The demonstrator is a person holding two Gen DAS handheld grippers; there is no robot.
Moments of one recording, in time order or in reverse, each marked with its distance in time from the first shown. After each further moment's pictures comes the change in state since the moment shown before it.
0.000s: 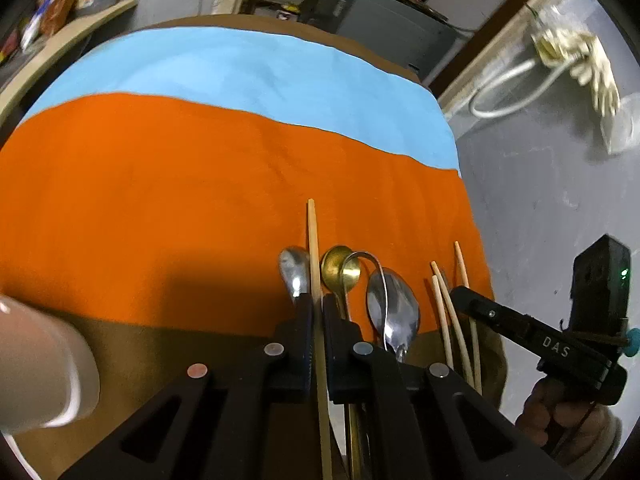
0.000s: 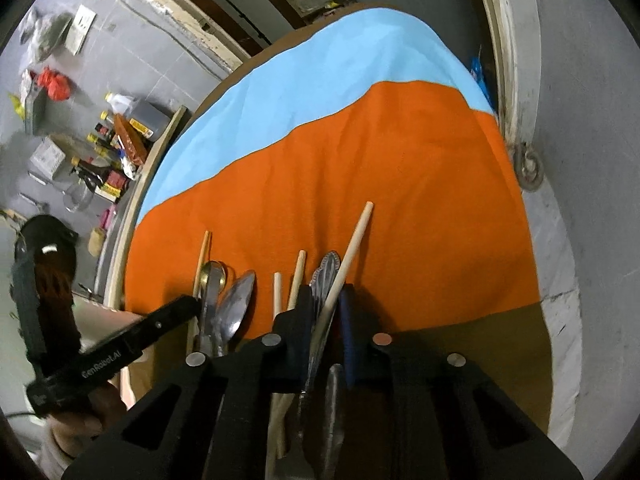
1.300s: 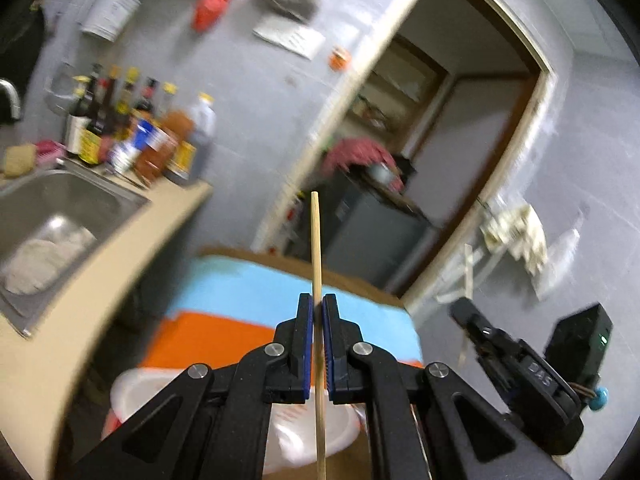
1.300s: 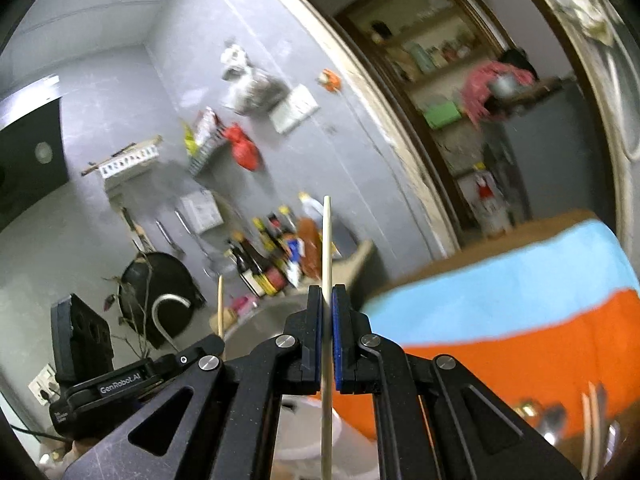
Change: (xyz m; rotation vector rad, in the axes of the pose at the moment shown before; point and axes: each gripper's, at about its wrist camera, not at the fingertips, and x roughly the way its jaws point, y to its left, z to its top) left arm -0.269 0.136 0.008 -0.058 -0.683 -0.084; right arm -0.101 0.264 -0.031 -0.331 -0.607 0.387
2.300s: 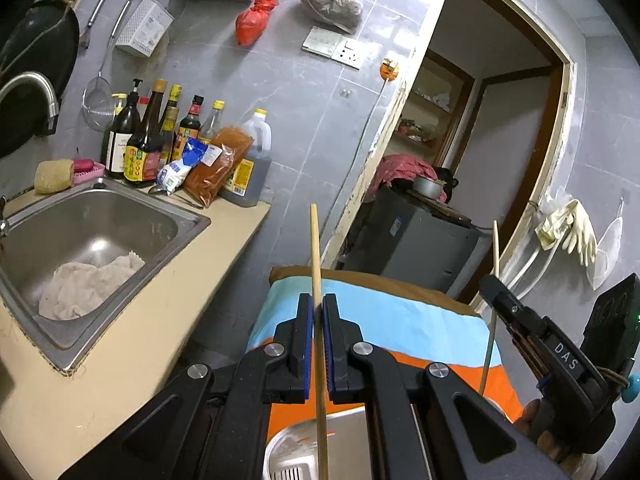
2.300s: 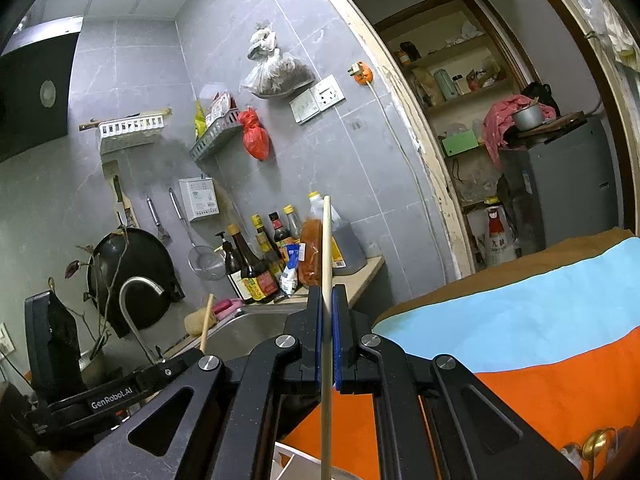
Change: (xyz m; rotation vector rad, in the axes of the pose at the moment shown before) left arm 0.032 0.081 -0.024 0.075 -0.077 0.119; right arm 0.082 0.025 -0.061 -0.132 -0.073 -0.030
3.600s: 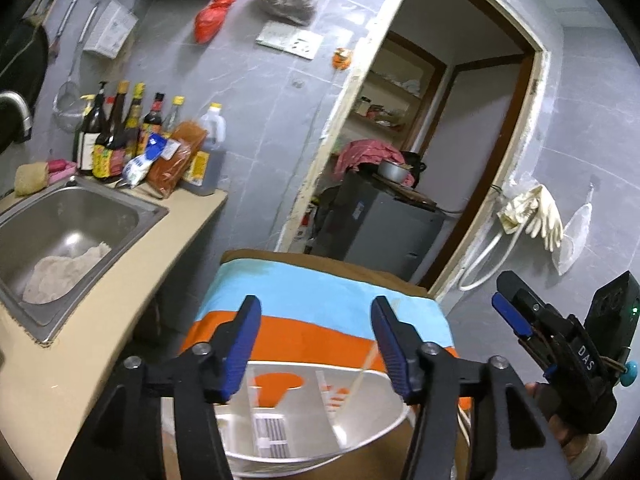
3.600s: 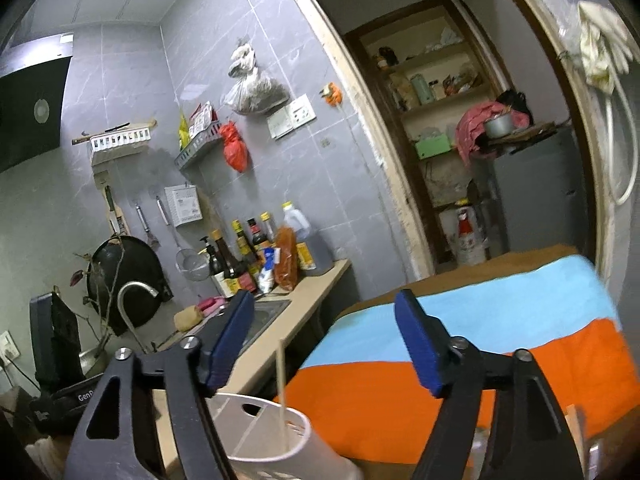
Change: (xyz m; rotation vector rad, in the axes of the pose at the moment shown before) left arm -0.037 -0.078 -0.003 0.031 0.059 -0.095; right arm -0.088 -0.032 0.040 -0.004 0.016 -0.095
